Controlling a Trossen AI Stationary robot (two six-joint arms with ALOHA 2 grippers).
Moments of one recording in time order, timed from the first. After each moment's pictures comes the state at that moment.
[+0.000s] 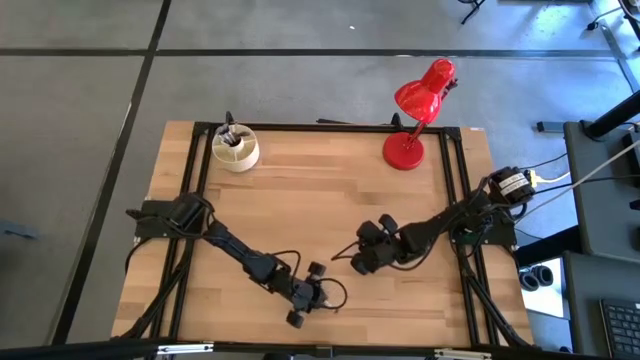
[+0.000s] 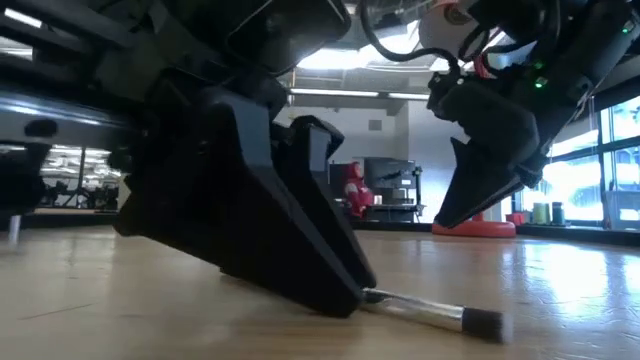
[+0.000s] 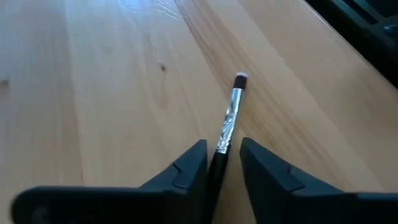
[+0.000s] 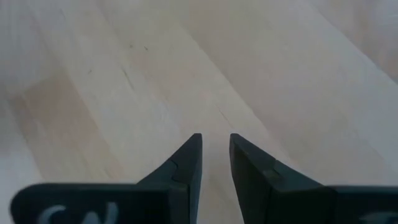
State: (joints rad) left arm -0.52 2.09 1.12 0.20 -0.16 -0.05; right arm 0.43 1.64 0.83 -0.28 0.53 0.93
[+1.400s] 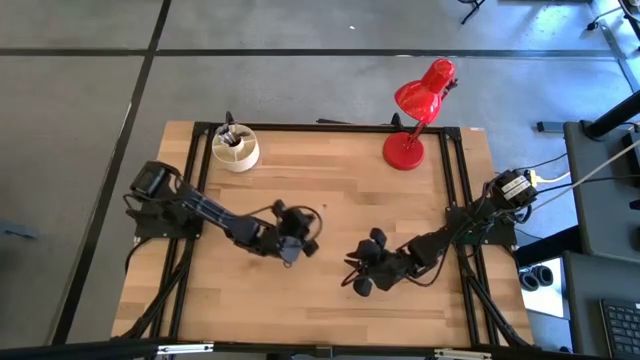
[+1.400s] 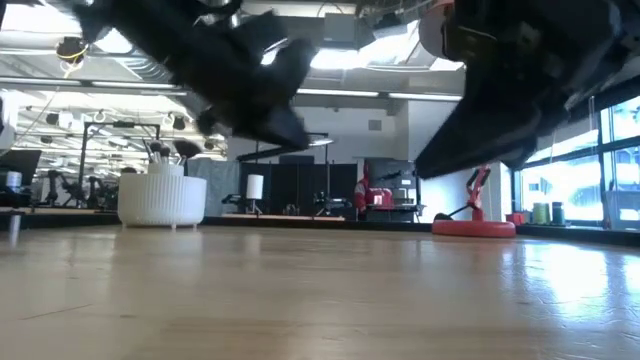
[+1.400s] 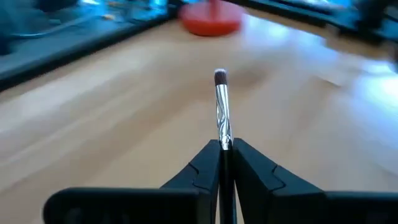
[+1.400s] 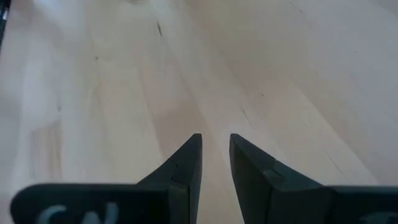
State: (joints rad) left arm -0.33 1.71 0.88 0.09 -0.92 -0.69; right arm 0.56 1.64 0.80 0.07 0.62 0.75
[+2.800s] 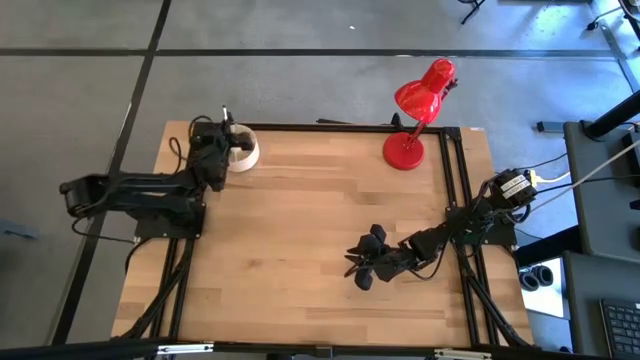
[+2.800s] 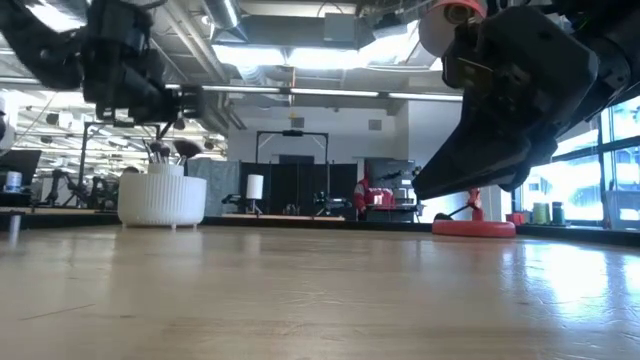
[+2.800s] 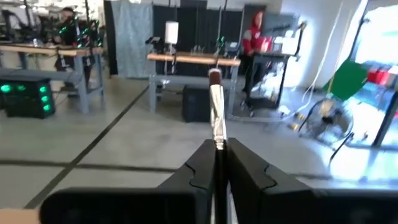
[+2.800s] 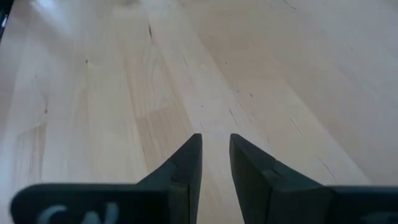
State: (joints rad) left arm 0.51 1.01 0.22 0.80 -1.08 -0.11; right arm 0.52 1.64 0.70 0.25 0.58 0.71
